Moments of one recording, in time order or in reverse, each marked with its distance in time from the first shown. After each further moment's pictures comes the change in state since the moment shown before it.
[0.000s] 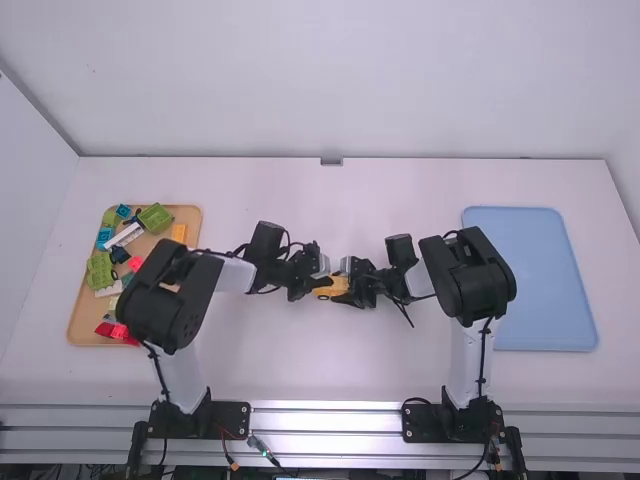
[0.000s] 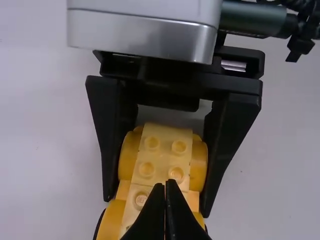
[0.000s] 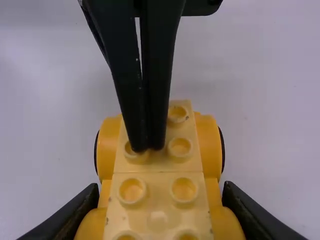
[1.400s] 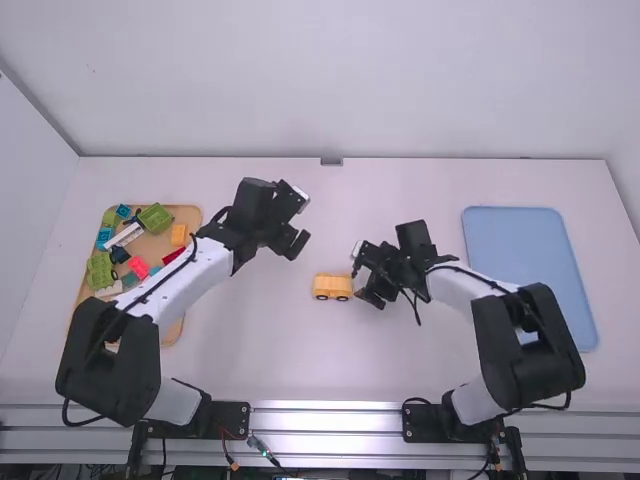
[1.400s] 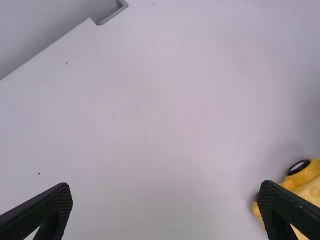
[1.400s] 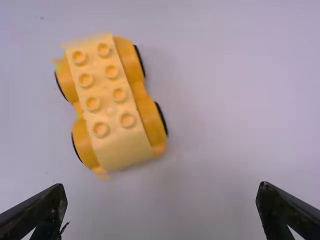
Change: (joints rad) left arm -0.002 -0.378 0.242 -0.464 -0.790 -0.494; right arm 0.000 -0.513 0.001 -0.629 0.570 0.085
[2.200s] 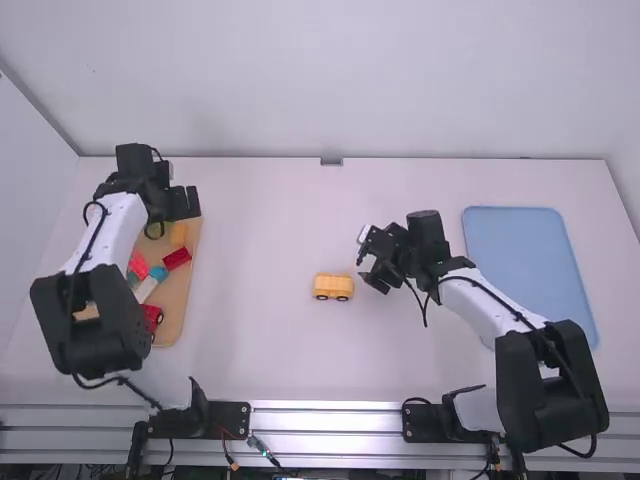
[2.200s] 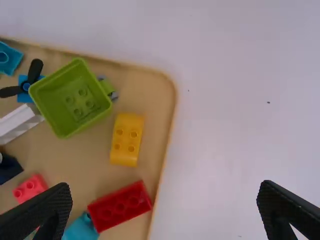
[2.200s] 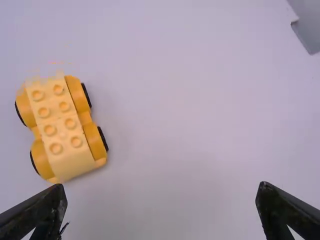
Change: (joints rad) left arm 0.589 0.207 0.362 -0.410 -0.069 -0.308; right arm -0.016 -0.155 0.000 0.056 0.044 0.000
